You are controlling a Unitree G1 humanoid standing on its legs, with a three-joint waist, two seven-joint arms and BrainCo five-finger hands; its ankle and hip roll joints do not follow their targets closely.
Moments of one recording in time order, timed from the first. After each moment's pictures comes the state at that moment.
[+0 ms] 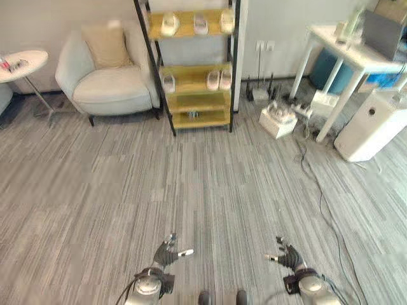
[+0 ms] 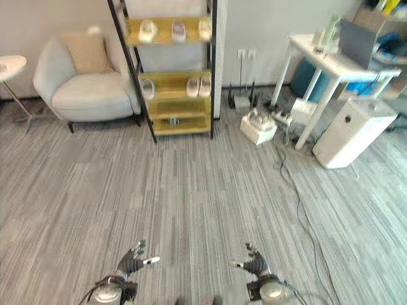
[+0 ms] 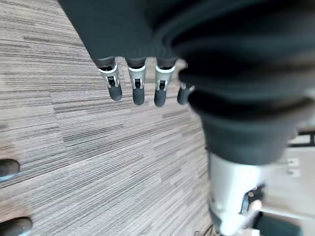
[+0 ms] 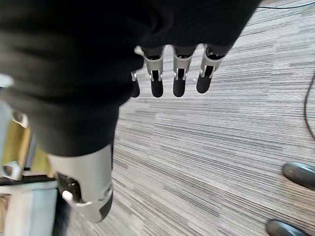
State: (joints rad) left arm 0.06 0.25 -0.28 0.67 -0.18 -0.14 0.11; right arm 0.03 -0.30 0.30 0.69 0.14 -0.08 -0.12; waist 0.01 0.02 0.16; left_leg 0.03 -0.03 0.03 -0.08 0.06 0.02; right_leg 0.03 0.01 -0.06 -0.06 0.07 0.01
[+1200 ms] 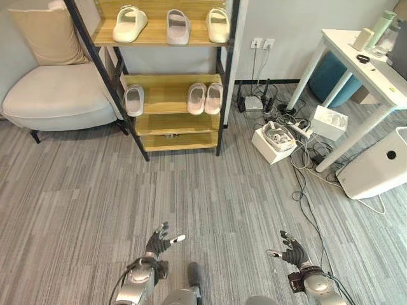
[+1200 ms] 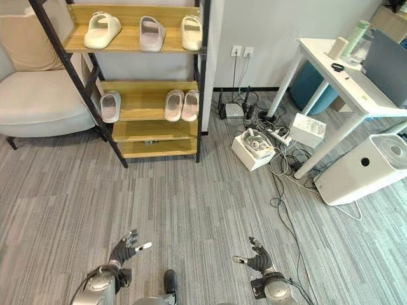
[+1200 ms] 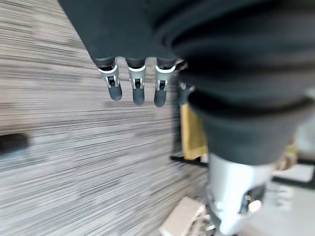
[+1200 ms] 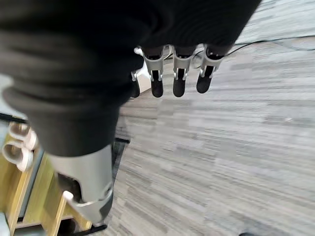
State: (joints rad) left arm -0.02 0.28 -0.24 0.68 -0.30 -0.12 0.10; right arm 0.08 -0.31 0.26 0.59 0.10 -0.08 -0.12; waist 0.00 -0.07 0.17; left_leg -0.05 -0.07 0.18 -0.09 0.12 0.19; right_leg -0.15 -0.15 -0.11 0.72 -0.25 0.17
